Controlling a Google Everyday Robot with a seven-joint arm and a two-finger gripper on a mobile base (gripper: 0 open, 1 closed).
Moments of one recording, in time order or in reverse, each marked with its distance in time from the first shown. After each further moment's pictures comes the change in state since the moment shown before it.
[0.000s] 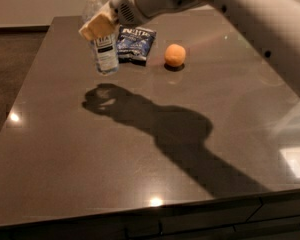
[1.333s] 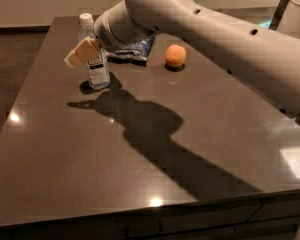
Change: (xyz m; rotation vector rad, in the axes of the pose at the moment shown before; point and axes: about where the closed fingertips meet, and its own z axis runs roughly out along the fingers) arm 0.039 0.000 0.066 0.094 0.082 0.074
